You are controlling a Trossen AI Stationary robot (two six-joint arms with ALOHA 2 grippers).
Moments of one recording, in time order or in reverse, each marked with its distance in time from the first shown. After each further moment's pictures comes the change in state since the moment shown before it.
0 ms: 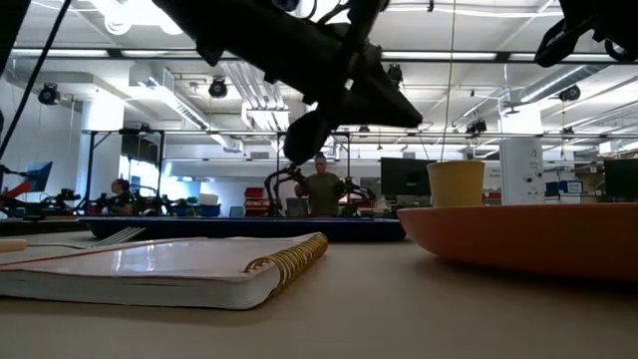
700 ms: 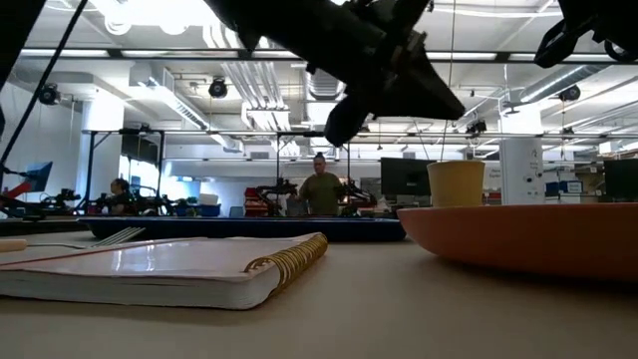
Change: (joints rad) left arm -0.001 0.118 0.217 -0.107 -0.016 0.230; right arm 0.000 0.000 0.000 -0.007 0.001 0.001
